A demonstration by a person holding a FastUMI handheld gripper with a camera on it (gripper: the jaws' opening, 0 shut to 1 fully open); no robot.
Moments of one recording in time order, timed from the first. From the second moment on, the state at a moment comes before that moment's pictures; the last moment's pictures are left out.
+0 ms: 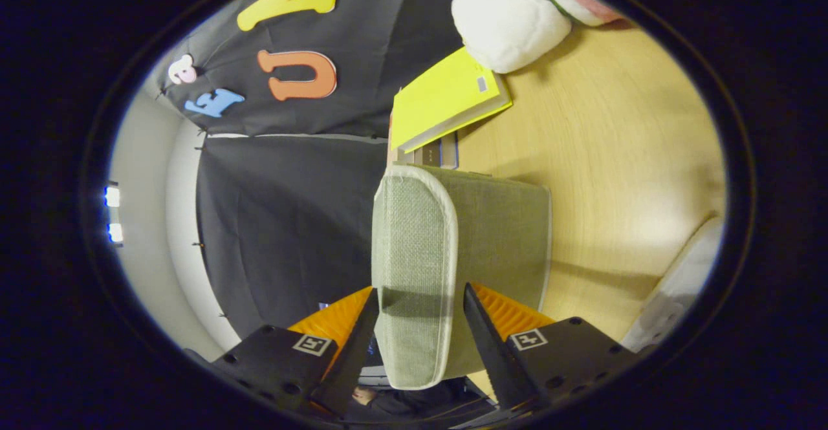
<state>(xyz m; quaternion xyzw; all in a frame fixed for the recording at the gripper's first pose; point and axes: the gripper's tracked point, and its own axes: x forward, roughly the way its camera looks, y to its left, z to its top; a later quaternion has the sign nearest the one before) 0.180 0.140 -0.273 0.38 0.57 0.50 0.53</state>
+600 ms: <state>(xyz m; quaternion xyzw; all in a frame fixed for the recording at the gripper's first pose) 0.170 0.127 -0.253 0.36 0.57 0.52 0.52</state>
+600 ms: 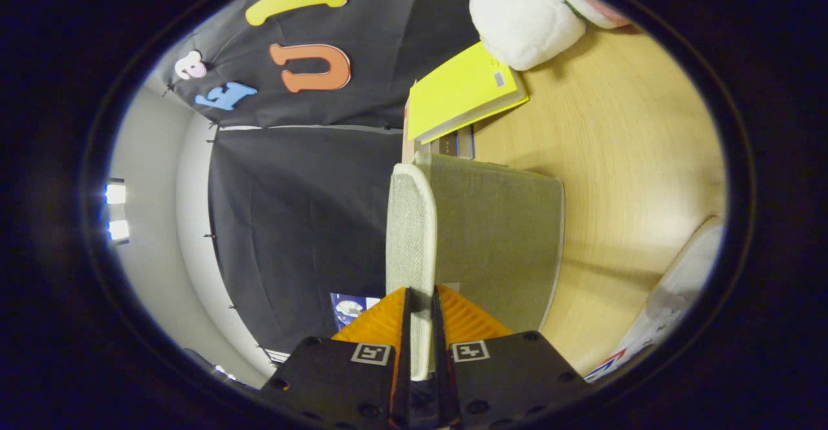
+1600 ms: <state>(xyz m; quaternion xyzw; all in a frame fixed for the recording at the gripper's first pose) 0.125 0.196 -0.141 0.30 0.49 0.46 0.67</state>
